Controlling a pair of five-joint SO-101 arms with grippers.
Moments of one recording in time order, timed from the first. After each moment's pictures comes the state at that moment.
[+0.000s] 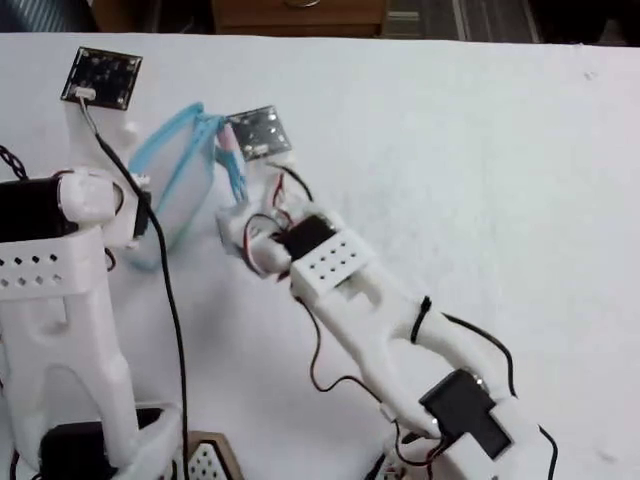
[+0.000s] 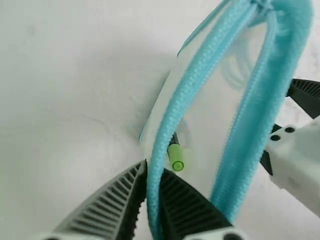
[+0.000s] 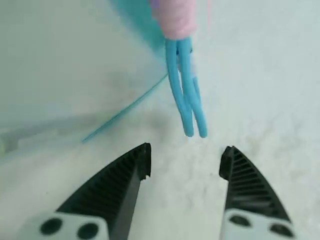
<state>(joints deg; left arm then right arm) -10.9 -21.9 -5.3 102.2 -6.8 -42.5 -4.1 21.8 39.6 -13.7</state>
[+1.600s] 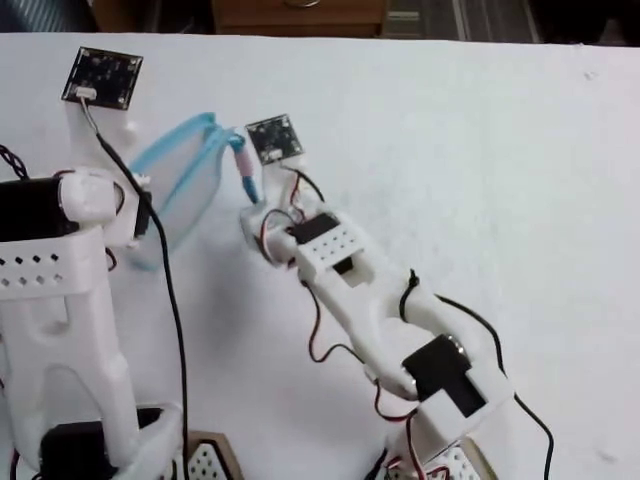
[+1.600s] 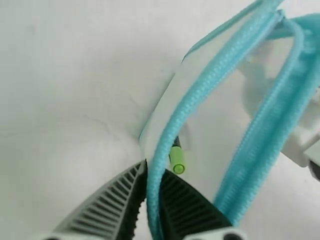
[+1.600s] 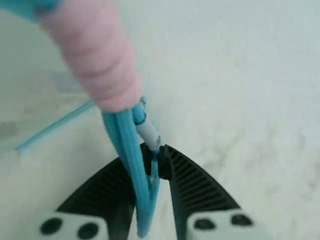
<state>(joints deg) -11.1 -21.9 -5.3 102.2 -6.8 -37.2 5.1 25.0 27.8 -8.5</state>
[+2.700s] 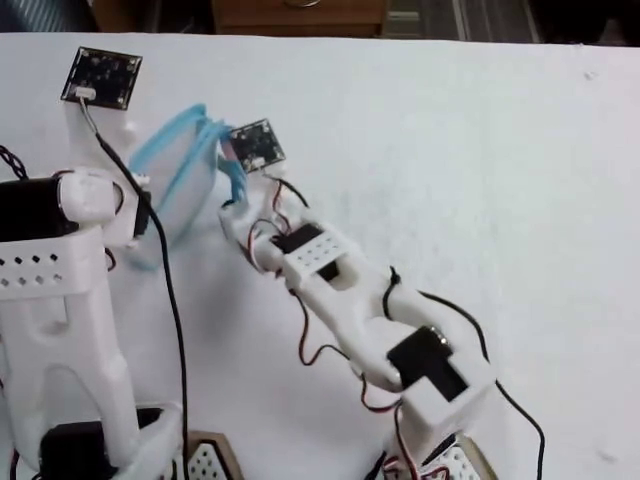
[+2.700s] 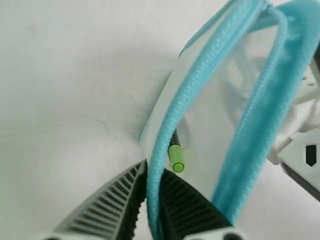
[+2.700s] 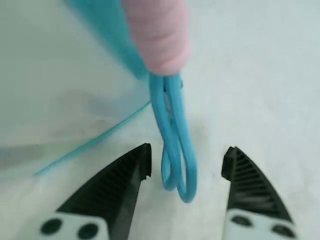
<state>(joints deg) -11.1 -21.9 -5.3 102.2 -6.8 -39.2 11.2 25.2 12.6 -8.0</state>
